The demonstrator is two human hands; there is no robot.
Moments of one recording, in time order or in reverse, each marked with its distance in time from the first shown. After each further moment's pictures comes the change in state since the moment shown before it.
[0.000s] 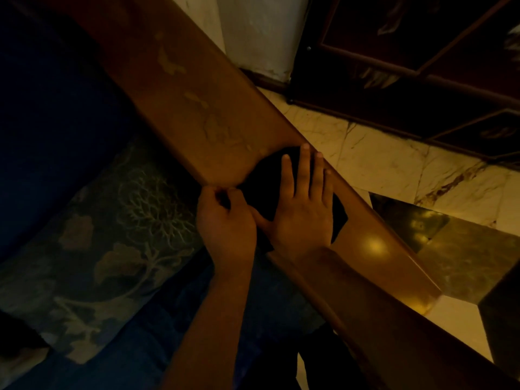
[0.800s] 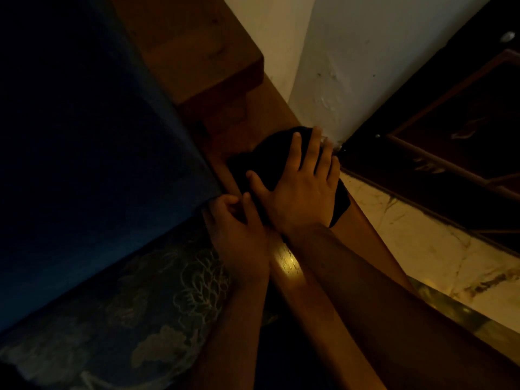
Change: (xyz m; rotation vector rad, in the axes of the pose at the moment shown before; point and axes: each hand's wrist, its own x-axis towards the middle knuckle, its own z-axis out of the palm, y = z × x) left_hand 0.175 0.030 -0.017 0.081 0.327 0.110; right_hand 0.205 -0.155 0.025 0.041 0.082 -0.023
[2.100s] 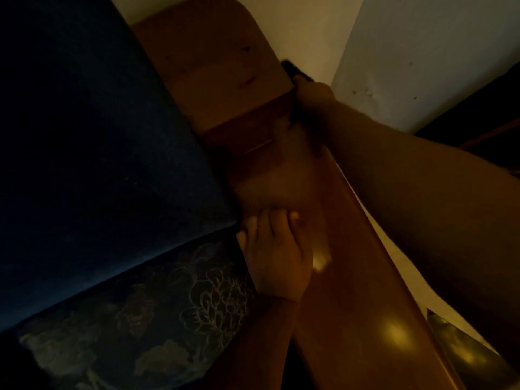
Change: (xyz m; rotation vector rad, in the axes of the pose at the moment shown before) left_hand -0.005 0.001 0.028 0.389 -0.044 0.455; right_hand 0.218 -0.050 0.006 0.941 -0.675 0.385
